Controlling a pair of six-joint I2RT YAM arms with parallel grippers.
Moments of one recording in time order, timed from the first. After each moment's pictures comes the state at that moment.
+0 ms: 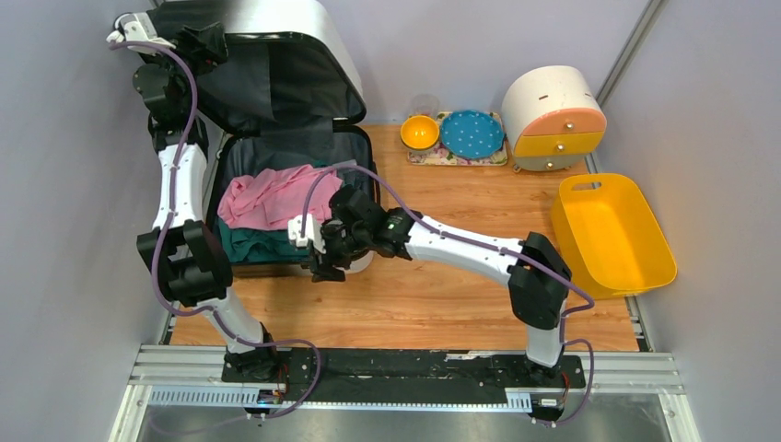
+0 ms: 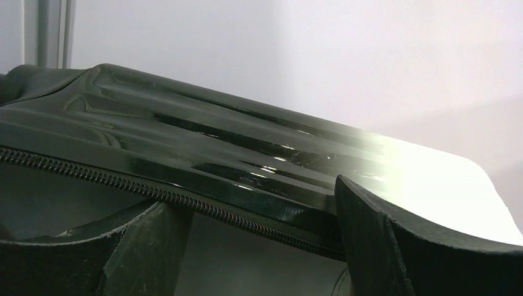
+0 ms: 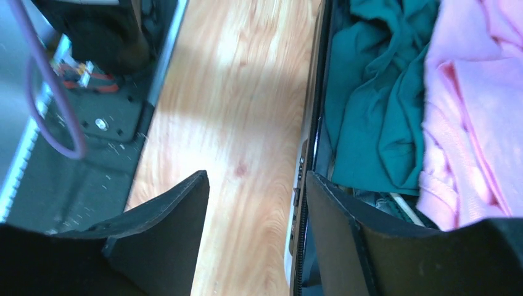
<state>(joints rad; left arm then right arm) 0.29 1.75 1.70 0.49 0.28 -0.54 1.07 1.89 1.57 -0.32 -0.55 -0.50</state>
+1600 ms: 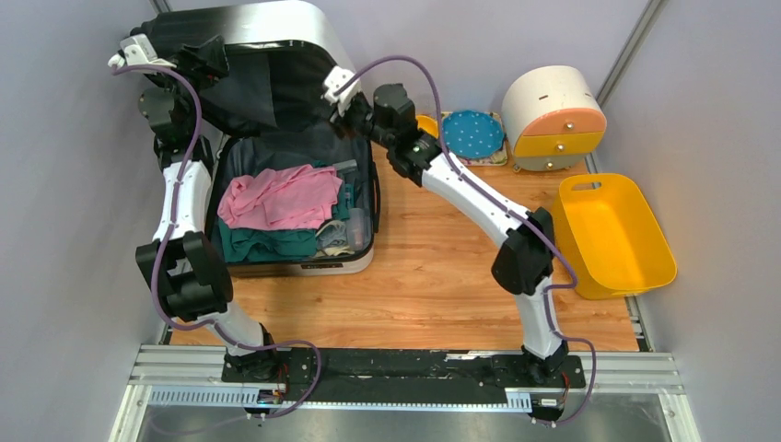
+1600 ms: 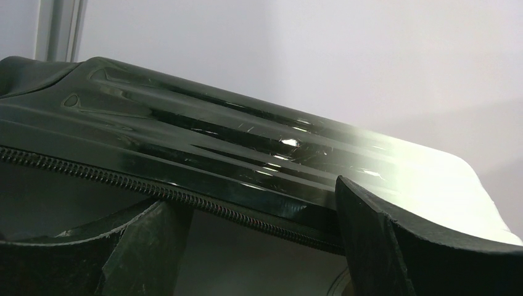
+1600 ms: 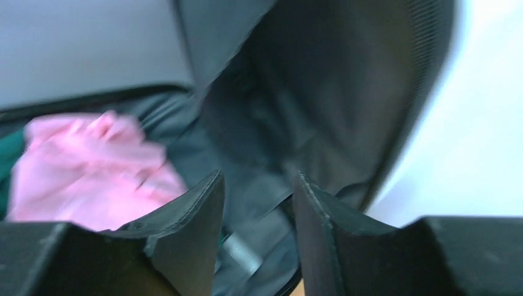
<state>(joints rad) 0.29 1.65 1.49 0.65 0.26 -0.59 0.78 2.02 2.01 -0.03 -0.20 -0.36</state>
